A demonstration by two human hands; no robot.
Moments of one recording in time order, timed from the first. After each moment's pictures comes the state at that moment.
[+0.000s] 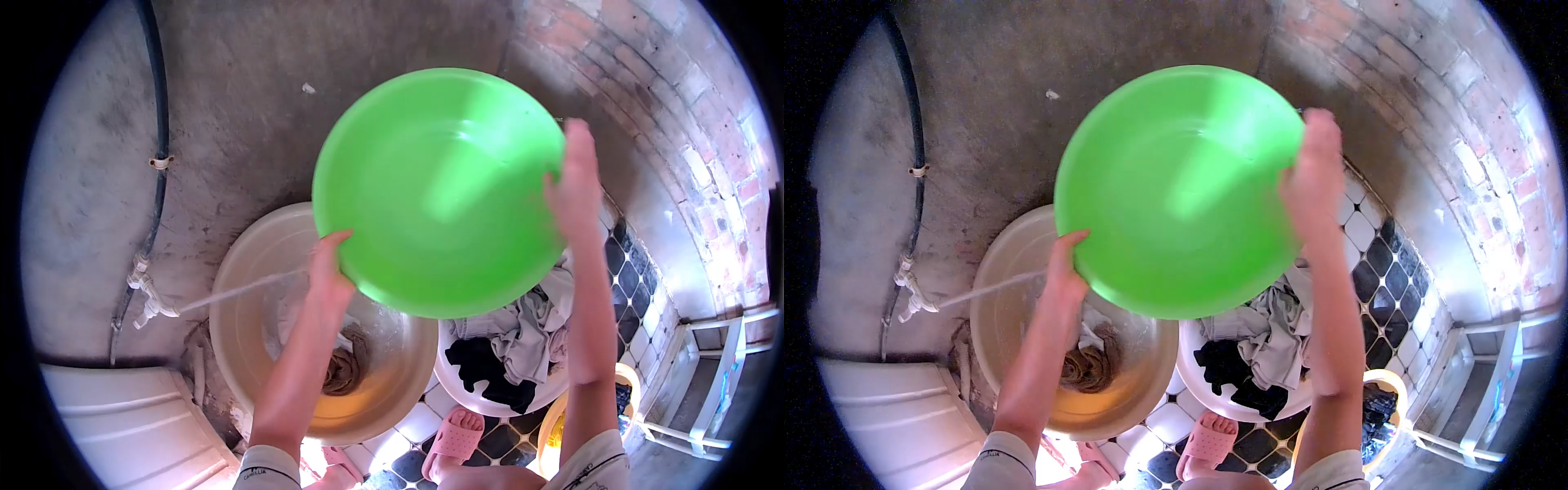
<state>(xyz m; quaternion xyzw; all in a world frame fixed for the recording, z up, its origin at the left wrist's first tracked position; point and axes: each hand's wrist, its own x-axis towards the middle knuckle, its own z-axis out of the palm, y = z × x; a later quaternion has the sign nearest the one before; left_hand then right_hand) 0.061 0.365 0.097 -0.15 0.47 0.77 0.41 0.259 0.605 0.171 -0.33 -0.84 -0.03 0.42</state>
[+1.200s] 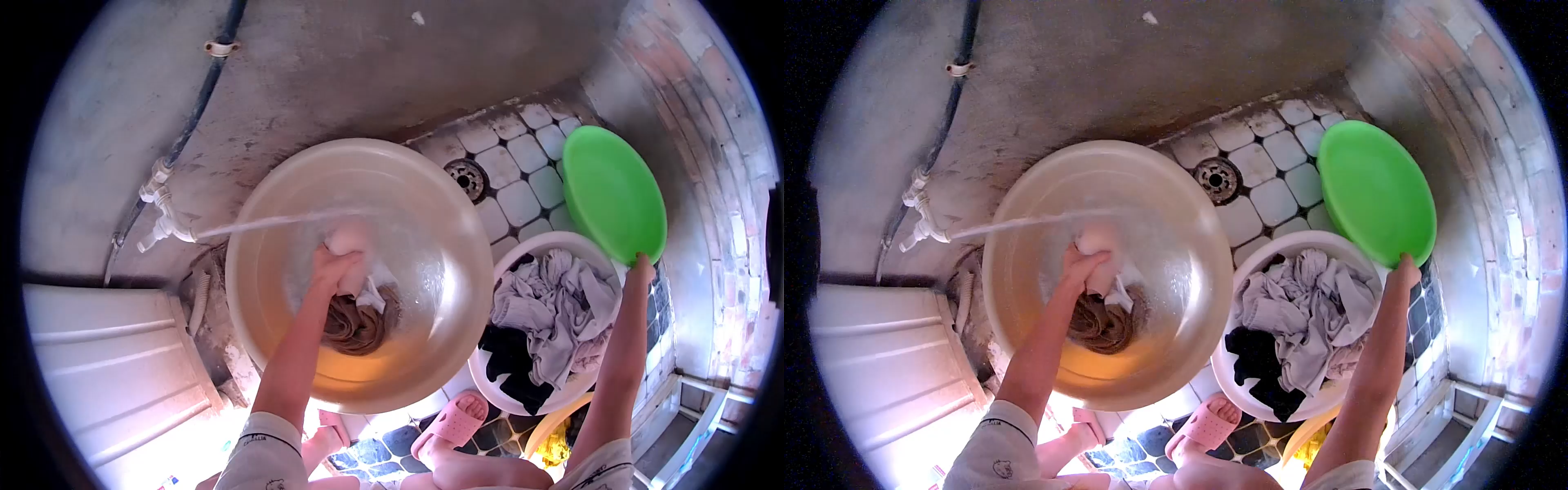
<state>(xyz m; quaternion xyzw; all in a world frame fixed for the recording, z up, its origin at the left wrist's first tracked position) 0.018 0.209 -0.080 -0.04 0.82 0.49 0.28 0.451 0.751 -0.054 -0.67 -0.55 0.25 0.42</state>
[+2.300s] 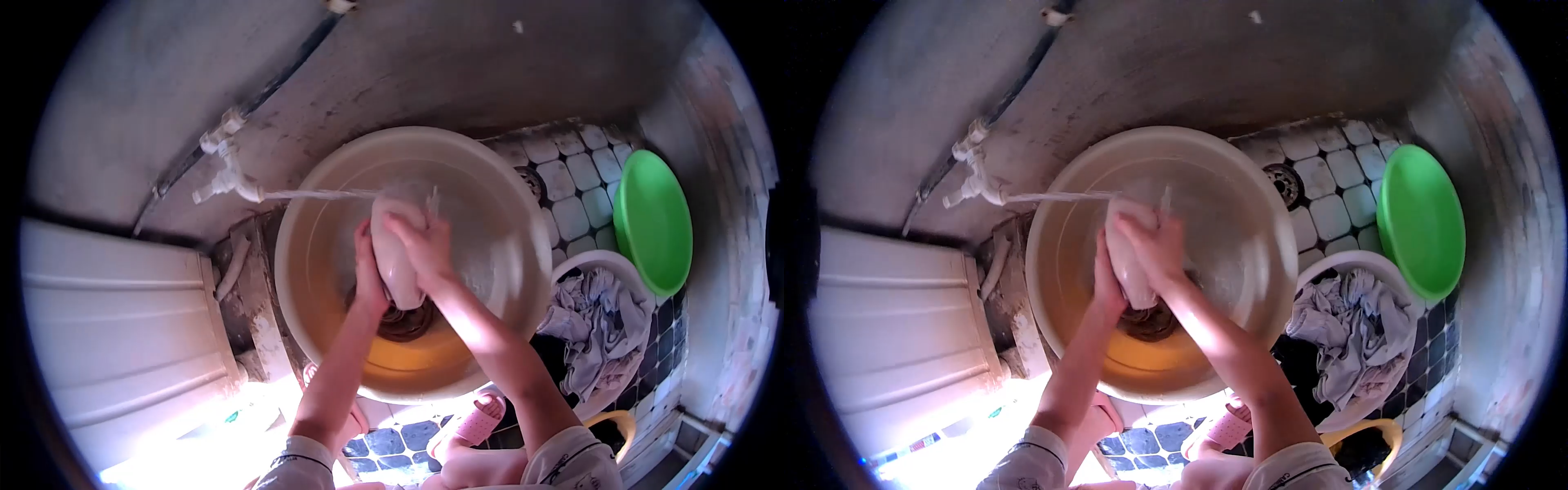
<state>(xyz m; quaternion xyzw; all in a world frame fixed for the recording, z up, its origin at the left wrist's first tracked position) 0.063 0.195 0.022 -0.17 0.48 0.82 0.28 0.073 0.295 0.053 -0.24 -0.51 0.81 0.12</state>
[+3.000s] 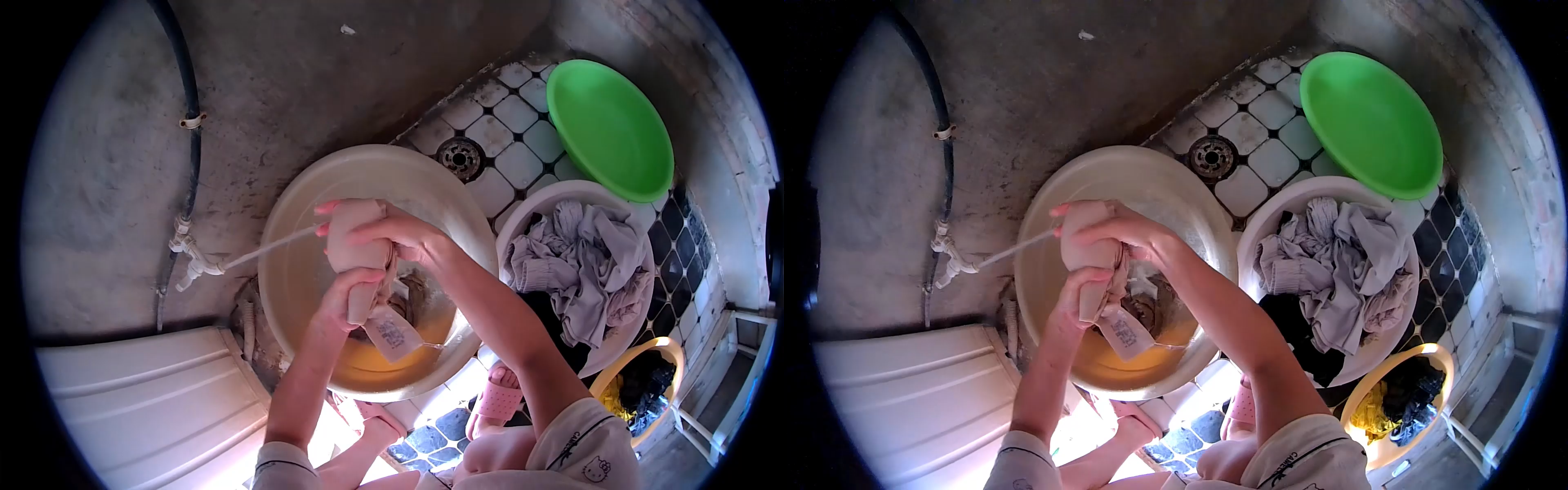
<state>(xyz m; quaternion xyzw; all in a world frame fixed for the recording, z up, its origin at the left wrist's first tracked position) 0.081 0.241 0.114 -0.07 0.52 0.62 0.58 0.111 0.387 0.082 0.06 -0.30 0.95 -0.04</state>
